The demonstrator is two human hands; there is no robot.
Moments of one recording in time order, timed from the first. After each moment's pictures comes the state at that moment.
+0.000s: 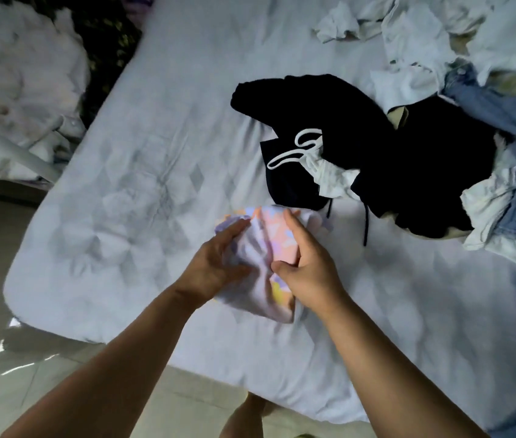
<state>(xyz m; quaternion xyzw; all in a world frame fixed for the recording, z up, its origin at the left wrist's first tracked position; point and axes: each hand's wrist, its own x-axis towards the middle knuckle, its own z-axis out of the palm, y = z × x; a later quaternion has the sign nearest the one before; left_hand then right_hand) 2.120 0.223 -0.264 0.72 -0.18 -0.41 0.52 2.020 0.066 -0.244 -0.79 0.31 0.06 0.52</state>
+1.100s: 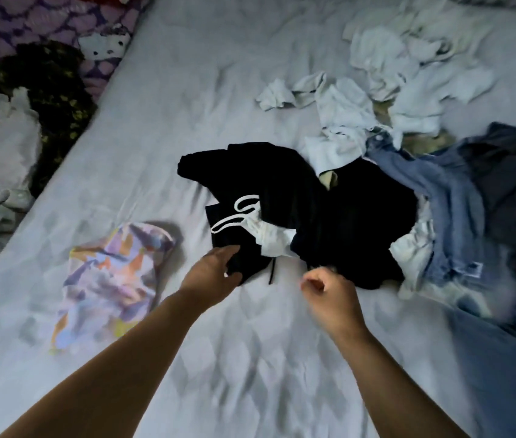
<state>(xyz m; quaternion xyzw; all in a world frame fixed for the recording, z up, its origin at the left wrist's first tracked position) 2.154 0.078 -0.255 0.88 -0.27 -0.31 0.23 1.999 -0.071 -0.228 -0.80 0.45 0.03 0.41</state>
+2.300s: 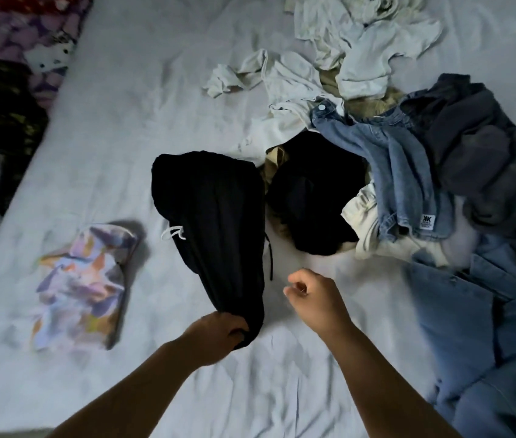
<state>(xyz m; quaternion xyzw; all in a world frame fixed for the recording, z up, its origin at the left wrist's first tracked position) 2.035 0.072 -0.240 0.77 -0.40 -0.49 0.01 1.918 -0.093 -0.229 -0.80 0.41 0.05 0.43</state>
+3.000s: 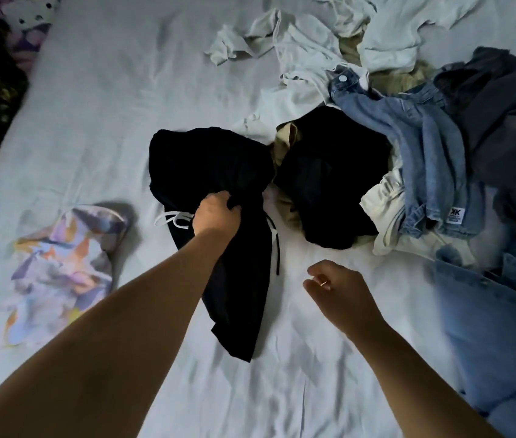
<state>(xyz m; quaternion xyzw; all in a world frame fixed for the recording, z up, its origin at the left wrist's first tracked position) 2.137 -0.037 -0.291 0.94 -0.18 -0.22 0.19 1.918 -0.113 -0.245 -0.80 0.42 0.11 0.41</state>
